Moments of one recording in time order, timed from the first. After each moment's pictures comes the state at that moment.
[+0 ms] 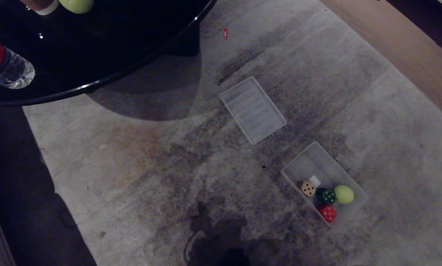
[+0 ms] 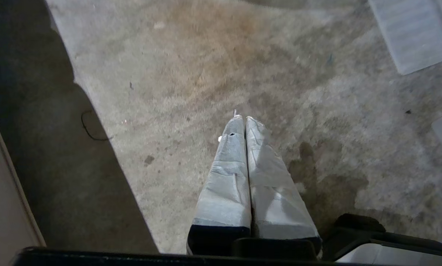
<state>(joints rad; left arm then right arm) 0.00 0.00 0.00 -0.01 0.07 -0.14 0.00 0.00 0.00 -0.02 0.01 0.00</state>
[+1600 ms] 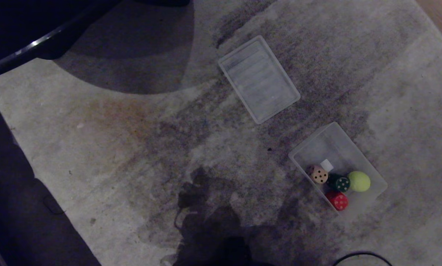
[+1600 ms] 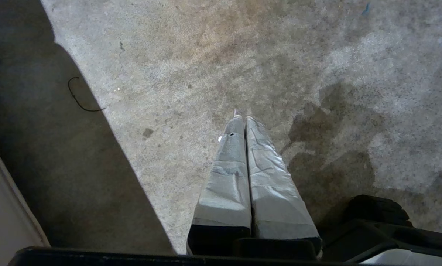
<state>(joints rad) 0.00 0.00 0.00 -0.01 0.07 -0.14 0.00 0.09 -0.13 0.09 0.02 0.02</state>
